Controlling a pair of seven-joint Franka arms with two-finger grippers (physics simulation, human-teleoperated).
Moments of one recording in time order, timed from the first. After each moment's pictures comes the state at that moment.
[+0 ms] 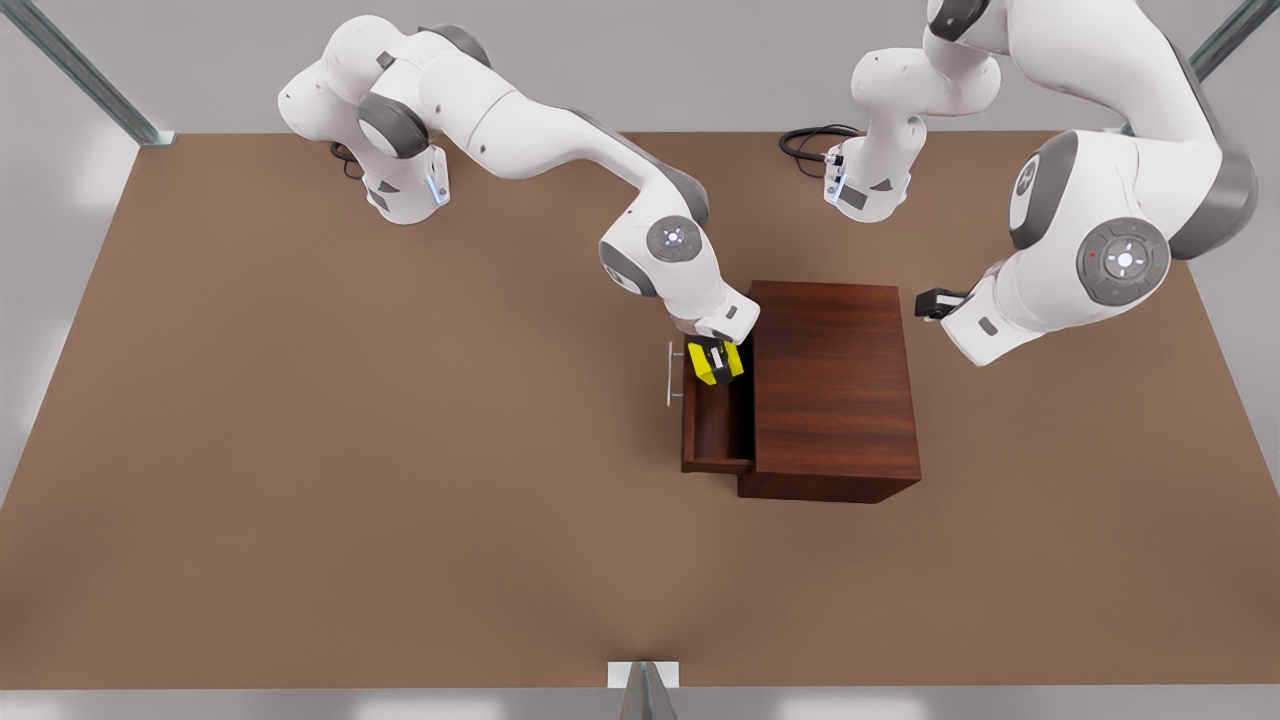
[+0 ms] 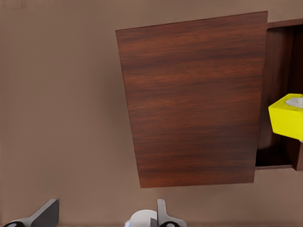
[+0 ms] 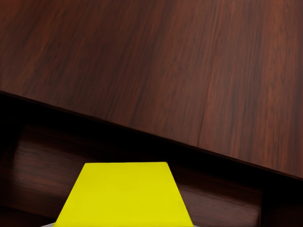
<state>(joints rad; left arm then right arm) -0.07 0.29 -0.16 -1.23 0.09 1.17 -0.06 0.83 0.80 0.13 -1.14 0.01 2.21 -0.91</state>
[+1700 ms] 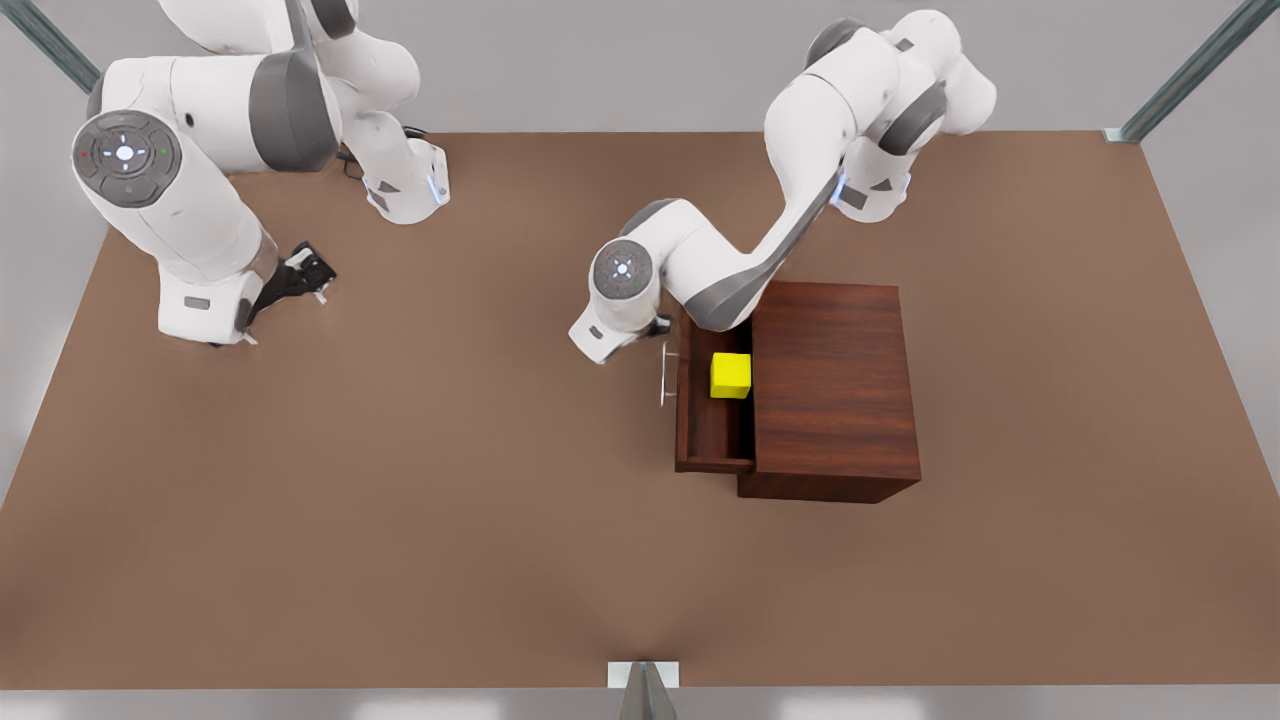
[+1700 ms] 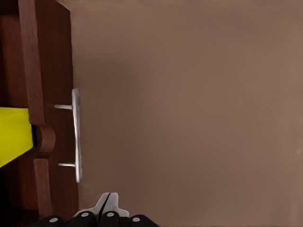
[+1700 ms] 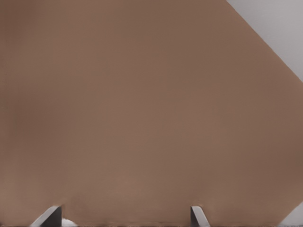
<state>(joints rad) -0.72 0.75 -0.19 -1.04 0.00 1.67 -0.93 0.28 0.22 -0.03 -1.15 -0.13 1.19 -0.47</state>
